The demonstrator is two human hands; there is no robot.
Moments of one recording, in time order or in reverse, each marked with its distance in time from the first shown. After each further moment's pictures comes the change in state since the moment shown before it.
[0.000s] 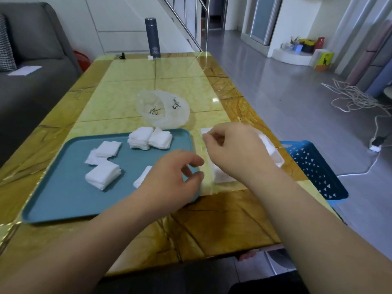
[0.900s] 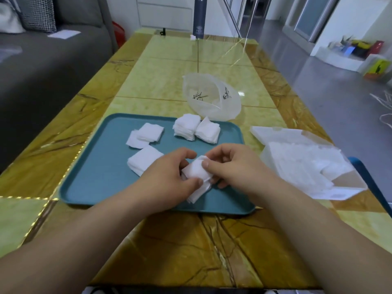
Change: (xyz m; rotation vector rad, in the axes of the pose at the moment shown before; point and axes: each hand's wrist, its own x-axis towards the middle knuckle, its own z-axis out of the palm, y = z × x) left_hand -0.010 -0.109 -0.053 -0.051 -0.037 -0.297; right_hand 0.019 -0.036 0.114 0.554 -0.477 0.234
